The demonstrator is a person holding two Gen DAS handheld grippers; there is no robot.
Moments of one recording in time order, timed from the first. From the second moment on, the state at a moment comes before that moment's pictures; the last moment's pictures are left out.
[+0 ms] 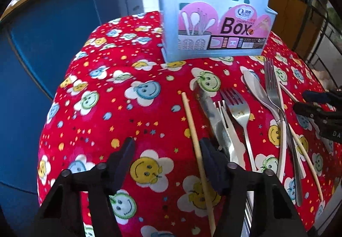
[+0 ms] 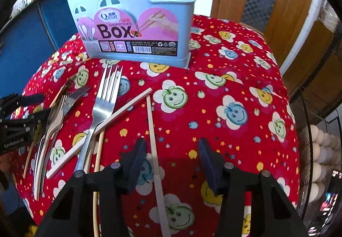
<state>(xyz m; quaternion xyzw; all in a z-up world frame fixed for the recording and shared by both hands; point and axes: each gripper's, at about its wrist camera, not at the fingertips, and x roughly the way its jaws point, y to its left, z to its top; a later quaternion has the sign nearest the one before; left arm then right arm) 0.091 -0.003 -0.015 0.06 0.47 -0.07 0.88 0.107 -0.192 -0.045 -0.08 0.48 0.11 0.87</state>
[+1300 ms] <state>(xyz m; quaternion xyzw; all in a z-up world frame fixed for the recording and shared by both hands) 0.084 0.023 0.029 -0.03 0.45 -0.14 0.88 0.094 -0.209 0.005 0.03 0.44 0.15 0.88</state>
